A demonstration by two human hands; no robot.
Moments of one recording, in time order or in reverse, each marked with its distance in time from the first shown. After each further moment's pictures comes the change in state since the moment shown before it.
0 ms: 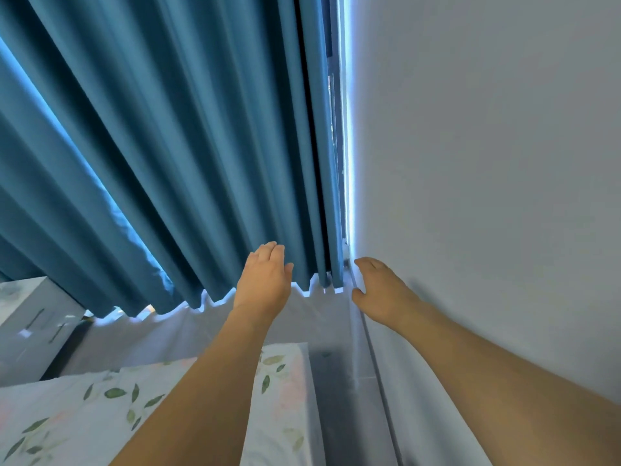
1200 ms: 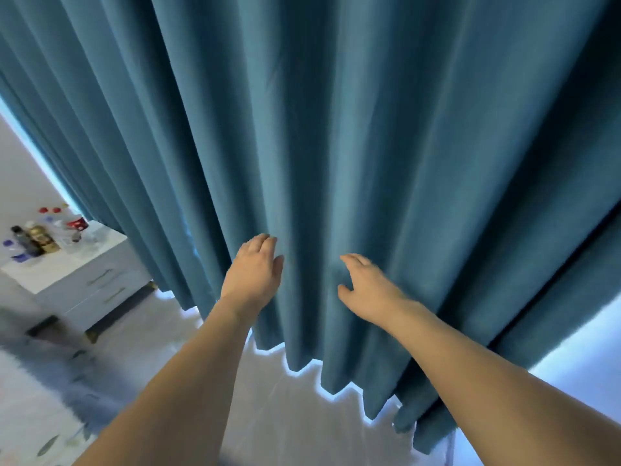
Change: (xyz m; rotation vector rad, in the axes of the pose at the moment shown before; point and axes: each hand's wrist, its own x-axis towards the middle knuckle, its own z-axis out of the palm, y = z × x) left_hand 0.541 -0.360 0.050 -0.007 0.216 -0.503; right_hand 0.736 -0.190 0.084 -0.119 -0.305 -0.487
